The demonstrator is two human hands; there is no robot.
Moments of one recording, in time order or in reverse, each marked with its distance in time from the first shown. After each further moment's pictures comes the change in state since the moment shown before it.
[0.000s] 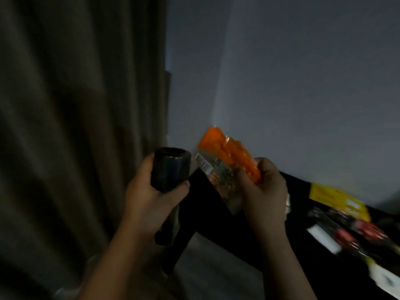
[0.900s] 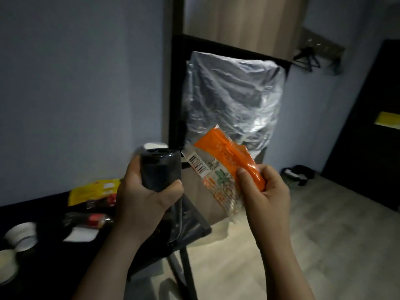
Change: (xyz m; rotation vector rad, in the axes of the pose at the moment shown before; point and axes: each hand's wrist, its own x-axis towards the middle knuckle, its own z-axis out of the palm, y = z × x) left_hand -0.344 0.253 0.381 -0.505 -0.883 0.342; right_hand -0.180 -0.045 -0.573 -0.454 0.979 0.000
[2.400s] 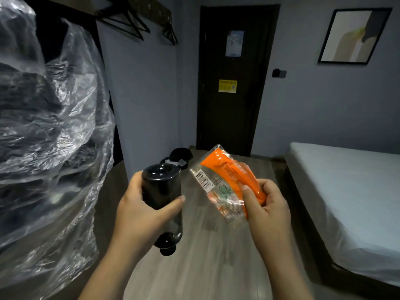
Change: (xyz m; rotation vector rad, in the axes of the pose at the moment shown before) left_hand 0.218 -0.108 0.718 -0.324 -0.718 -0.181; right_hand 0.428 0.370 -0.311 -0.413 0.580 0.229
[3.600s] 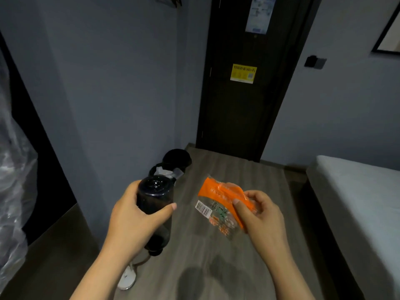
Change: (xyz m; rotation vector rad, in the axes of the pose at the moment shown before) left_hand 0.513 -0.183 0.117 0.264 -0.050 -0.097; right_hand 0.440 0.224 0.284 -0.229 -0.151 0.148
